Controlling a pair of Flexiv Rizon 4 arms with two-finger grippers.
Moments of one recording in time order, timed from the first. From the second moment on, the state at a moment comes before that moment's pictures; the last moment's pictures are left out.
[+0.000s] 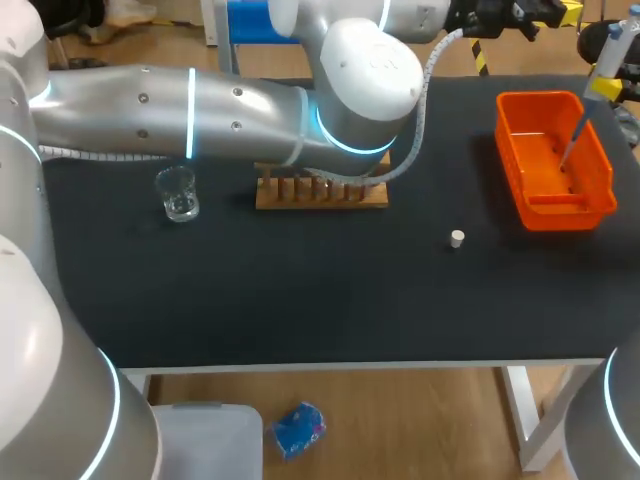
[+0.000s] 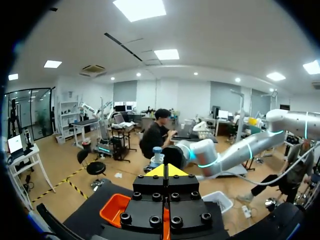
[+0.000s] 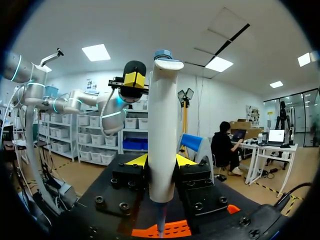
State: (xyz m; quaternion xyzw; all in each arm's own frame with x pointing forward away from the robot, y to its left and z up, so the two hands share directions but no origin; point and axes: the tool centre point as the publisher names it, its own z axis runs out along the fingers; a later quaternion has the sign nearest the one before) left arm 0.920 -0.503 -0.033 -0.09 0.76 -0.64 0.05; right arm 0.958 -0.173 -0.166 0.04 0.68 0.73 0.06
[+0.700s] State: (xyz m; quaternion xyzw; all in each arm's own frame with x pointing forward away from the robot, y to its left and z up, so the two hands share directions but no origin) left arm 0.933 -0.526 -0.036 -0.03 0.77 -0.64 0.09; right arm 0.958 -0.173 -0.166 0.04 0.68 0.73 0.06
